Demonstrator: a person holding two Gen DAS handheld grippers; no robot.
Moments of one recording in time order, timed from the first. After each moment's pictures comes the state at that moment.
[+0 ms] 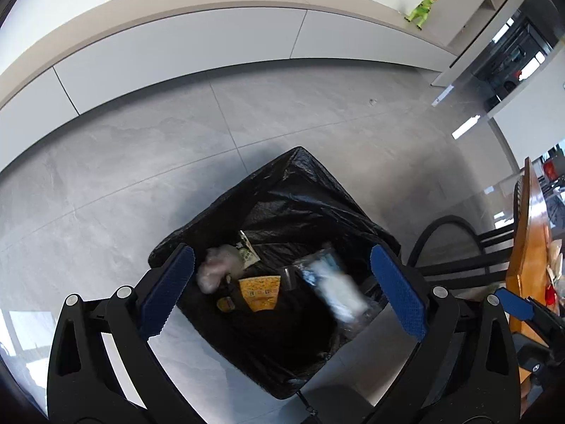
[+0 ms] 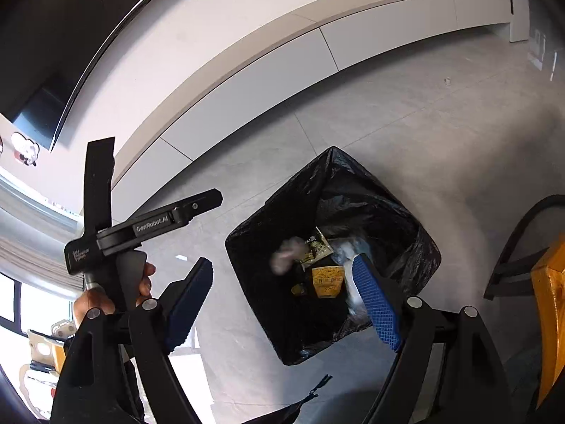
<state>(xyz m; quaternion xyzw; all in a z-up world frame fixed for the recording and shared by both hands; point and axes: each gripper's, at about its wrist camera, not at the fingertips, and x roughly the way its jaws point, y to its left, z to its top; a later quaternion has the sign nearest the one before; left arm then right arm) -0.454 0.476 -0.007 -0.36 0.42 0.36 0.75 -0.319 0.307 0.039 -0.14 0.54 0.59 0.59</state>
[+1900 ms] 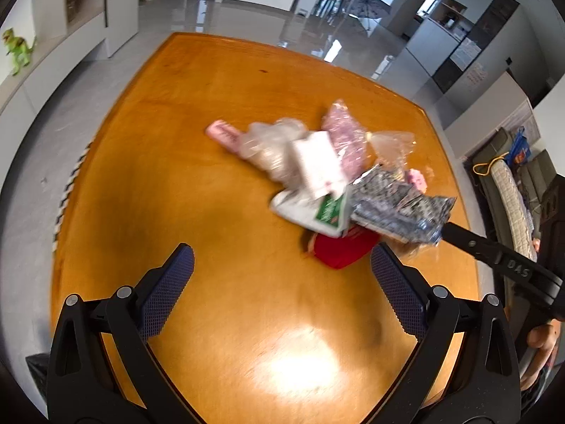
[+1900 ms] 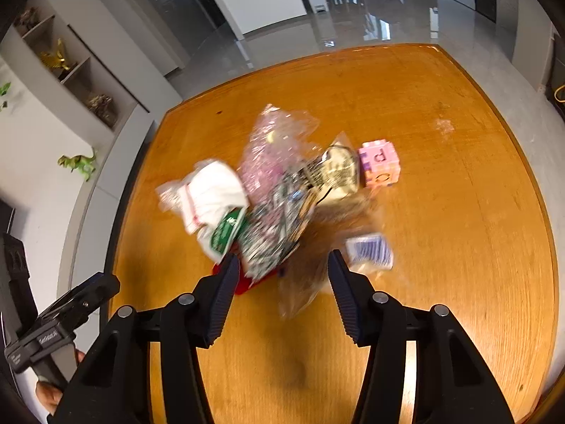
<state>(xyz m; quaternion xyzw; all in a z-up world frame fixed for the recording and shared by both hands) 0.065 0.036 0.111 -0.11 0.51 -0.11 0.85 0.096 -0.219 0.103 0.15 0.52 0.08 0.84</state>
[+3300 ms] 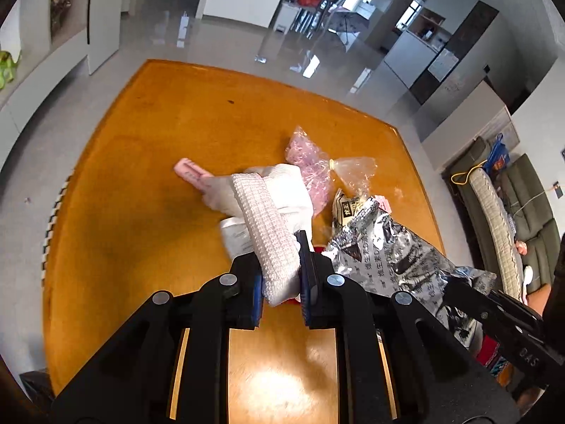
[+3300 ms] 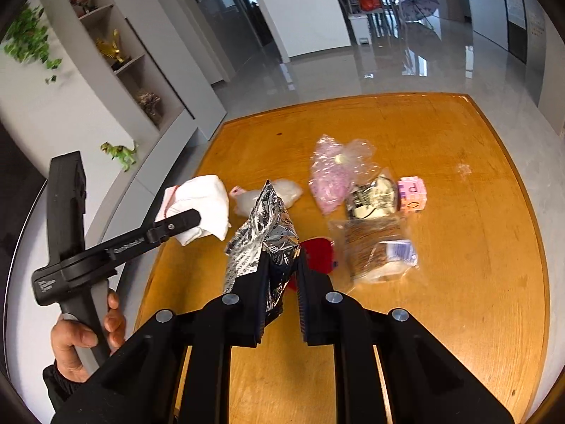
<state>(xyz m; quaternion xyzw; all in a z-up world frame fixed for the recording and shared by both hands) 0.065 0.039 0.149 -0.13 0.47 -0.14 0.86 0.017 -0.174 0.178 0.11 0.46 0.17 0.86</state>
